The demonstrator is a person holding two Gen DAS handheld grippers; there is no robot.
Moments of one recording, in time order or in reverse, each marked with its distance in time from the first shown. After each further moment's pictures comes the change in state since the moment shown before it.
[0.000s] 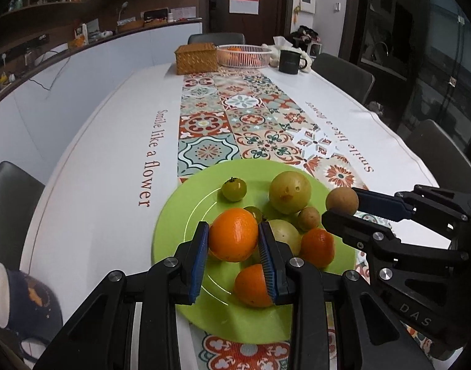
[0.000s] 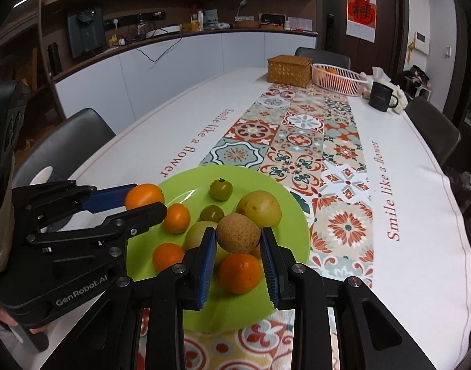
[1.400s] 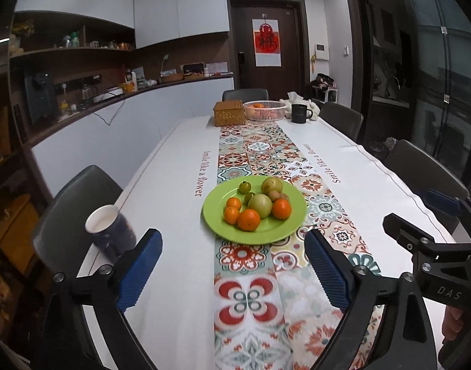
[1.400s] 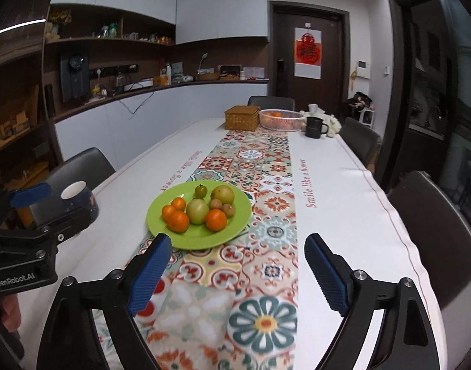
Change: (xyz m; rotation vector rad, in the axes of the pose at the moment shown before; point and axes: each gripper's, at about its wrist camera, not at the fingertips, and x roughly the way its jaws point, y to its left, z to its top) left arm -0.225 -0.060 -0.111 -0.027 -0.265 0.190; right arm -0.212 0.022 -0.112 0.098 -0.269 -0.192
